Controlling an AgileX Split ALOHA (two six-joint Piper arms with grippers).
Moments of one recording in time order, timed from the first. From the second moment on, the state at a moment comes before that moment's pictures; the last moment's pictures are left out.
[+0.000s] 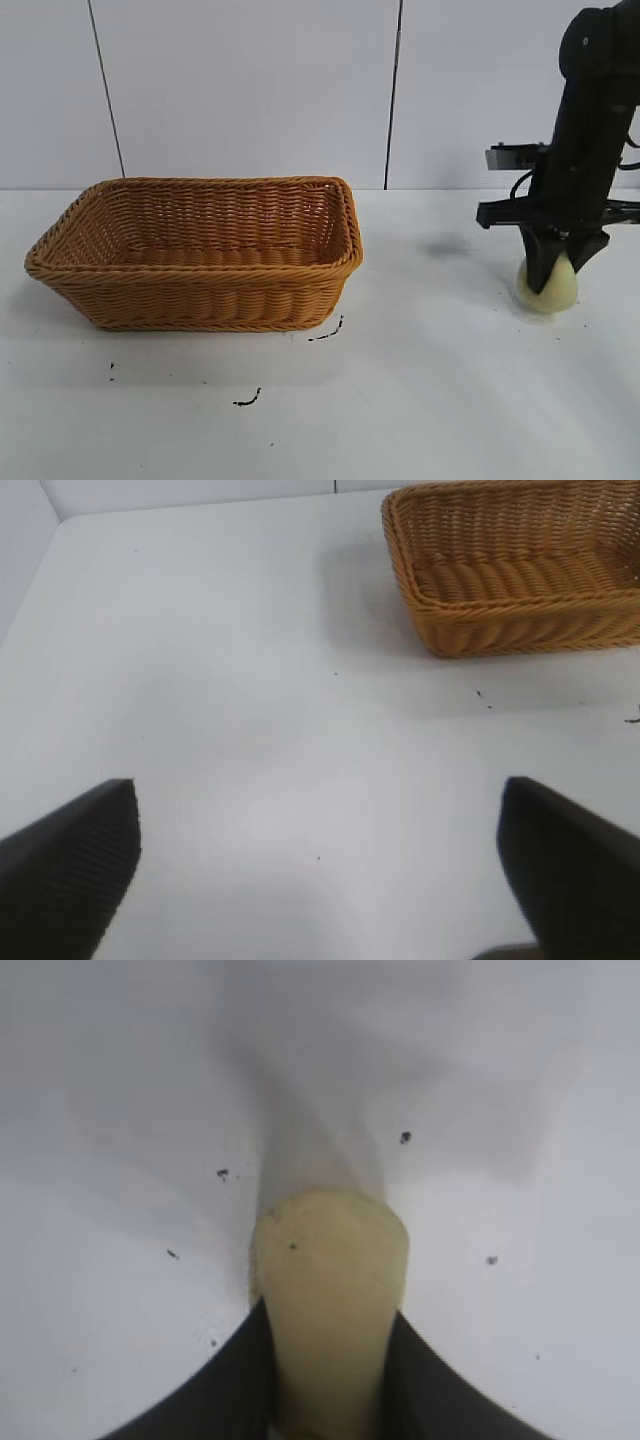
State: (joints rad) left arm 0.00 -0.01 -0.50 0.00 1.07 0.08; right arm 0.08 2.07 -1.84 0.02 1.19 -0.05
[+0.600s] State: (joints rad) left arm 0.00 -0.01 -0.50 0.00 1.07 0.08; right arm 0.21 2.07 -1.99 0.01 1.21 -0.04
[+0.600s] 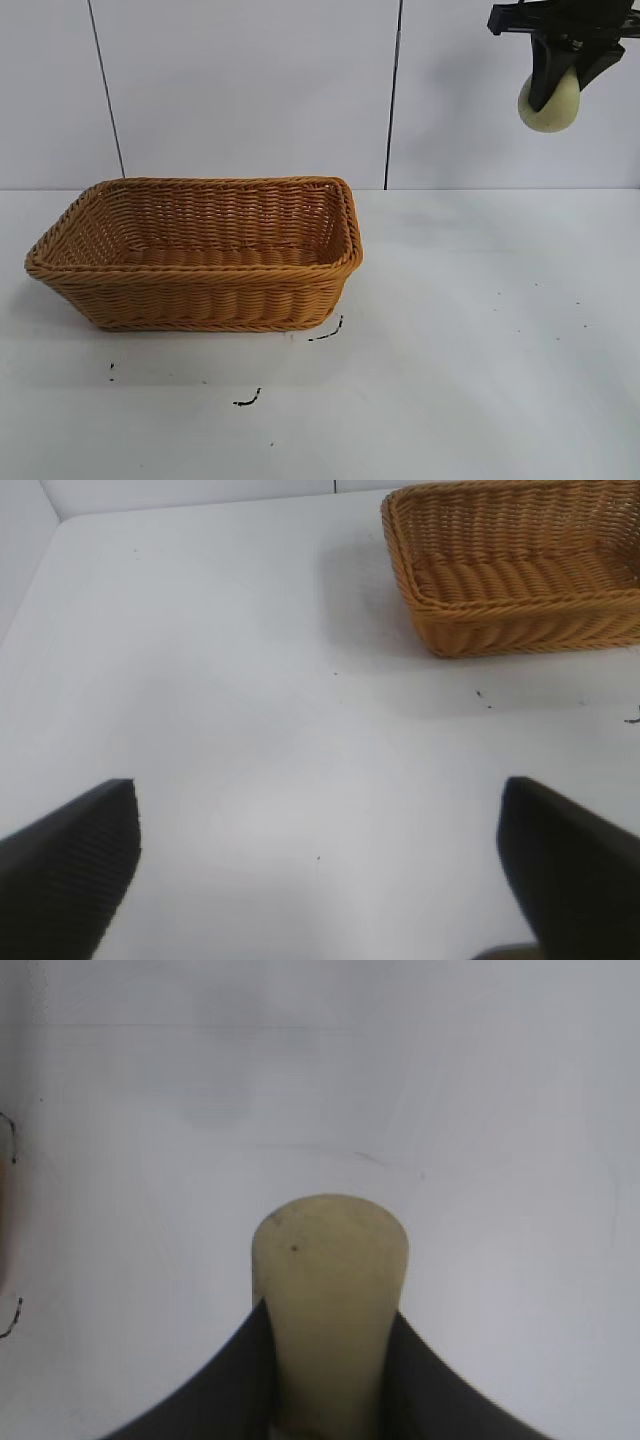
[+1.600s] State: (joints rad) left arm 0.00 -0.01 -0.50 0.00 1.07 0.08; right arm 0.66 2.31 -2.00 0.01 0.78 0.02
